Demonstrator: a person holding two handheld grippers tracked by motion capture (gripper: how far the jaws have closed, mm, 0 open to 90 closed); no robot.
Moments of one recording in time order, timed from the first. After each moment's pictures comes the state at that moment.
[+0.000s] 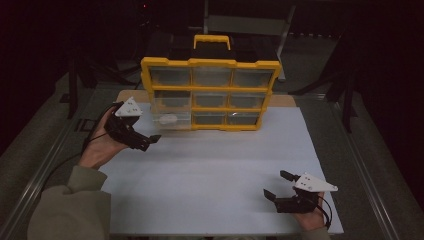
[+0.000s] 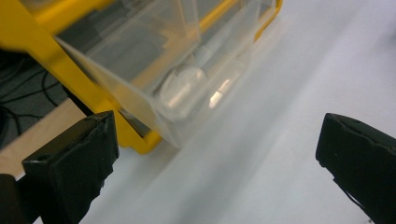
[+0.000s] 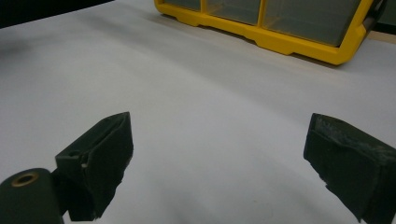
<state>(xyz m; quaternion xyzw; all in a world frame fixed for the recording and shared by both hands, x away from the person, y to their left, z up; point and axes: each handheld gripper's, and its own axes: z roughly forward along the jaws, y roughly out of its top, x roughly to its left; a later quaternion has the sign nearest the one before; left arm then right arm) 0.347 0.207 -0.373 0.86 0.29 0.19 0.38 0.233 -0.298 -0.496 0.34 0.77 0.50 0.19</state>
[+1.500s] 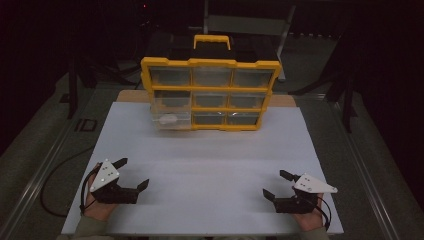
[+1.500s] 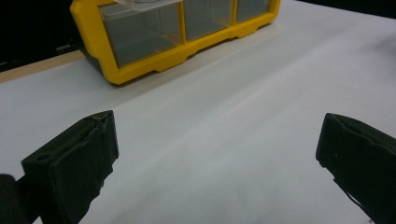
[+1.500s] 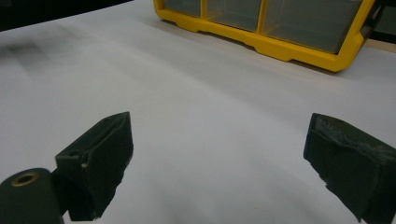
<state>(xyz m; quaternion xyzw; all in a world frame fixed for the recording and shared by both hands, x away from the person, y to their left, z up) 0.242 0.244 -0.486 0.77 0.35 0.24 0.48 0.231 -0.295 -0.498 0.34 0.77 0.51 0.20</state>
